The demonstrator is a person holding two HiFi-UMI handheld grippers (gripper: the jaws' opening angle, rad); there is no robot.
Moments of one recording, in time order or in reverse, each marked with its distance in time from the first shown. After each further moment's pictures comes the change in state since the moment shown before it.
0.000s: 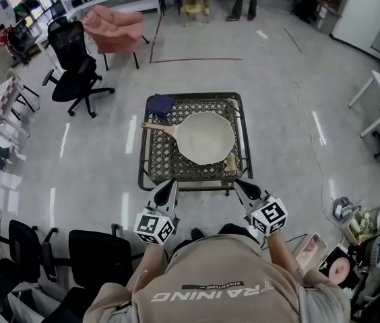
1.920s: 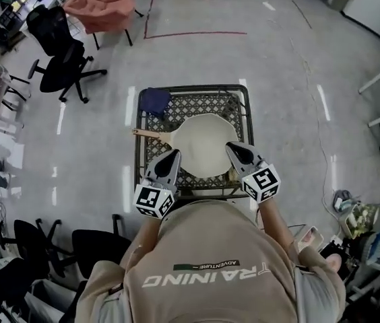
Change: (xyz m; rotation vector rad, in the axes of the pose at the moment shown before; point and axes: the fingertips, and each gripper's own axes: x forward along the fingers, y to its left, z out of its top) left arm 0.199 0.091 0.038 0.097 0.068 -0.085; right arm 0.187 -0.155 0.041 0.027 -0.005 -0.026
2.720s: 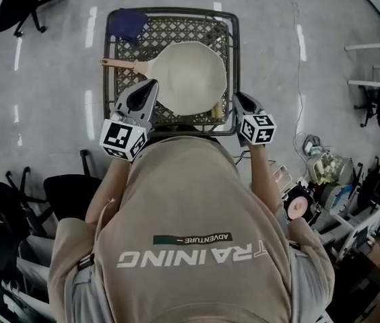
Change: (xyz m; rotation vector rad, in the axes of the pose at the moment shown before) left arm 0.023 0.043 -0.036 -0.072 0.076 -0.072; right arm -0.032 -0.085 -0.173 0.261 0.433 -0.280
